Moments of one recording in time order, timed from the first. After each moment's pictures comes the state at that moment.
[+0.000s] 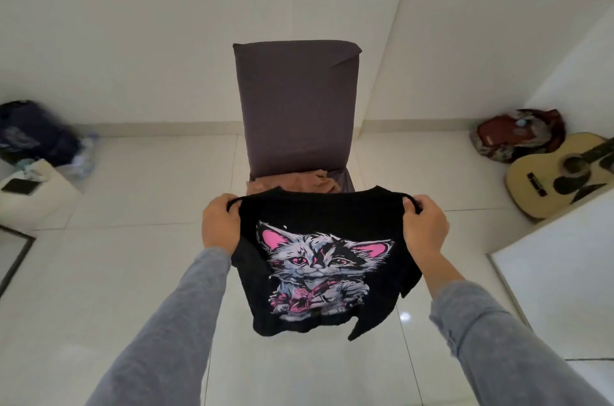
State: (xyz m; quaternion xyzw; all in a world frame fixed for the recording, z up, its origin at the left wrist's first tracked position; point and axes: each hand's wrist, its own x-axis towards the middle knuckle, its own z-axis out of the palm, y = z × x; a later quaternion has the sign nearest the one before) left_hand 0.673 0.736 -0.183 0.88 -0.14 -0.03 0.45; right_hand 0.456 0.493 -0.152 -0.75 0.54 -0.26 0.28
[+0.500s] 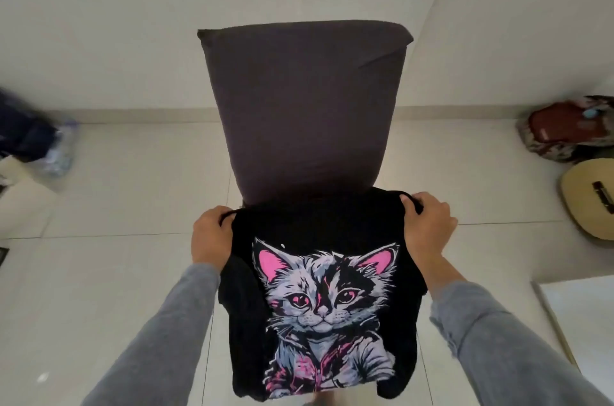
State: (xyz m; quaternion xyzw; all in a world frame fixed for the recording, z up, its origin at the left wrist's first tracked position) left_hand 0.849 0.618 -0.289 0.91 -0.10 -0.11 0.39; right_hand 0.651 0.343 -0.259 -0.80 0.54 -0.21 0.18
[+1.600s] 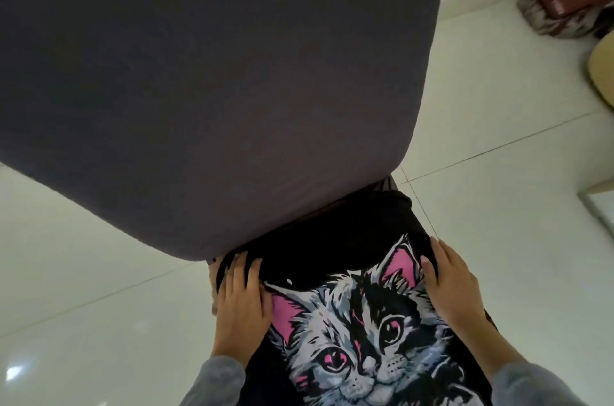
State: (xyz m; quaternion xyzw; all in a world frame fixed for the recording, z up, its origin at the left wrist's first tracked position) left_hand 0.887 0.561 -0.487 0.89 -0.43 -0.12 0.09; right_hand 0.630 0.347 -0.500 -0.77 0.58 0.10 0.24
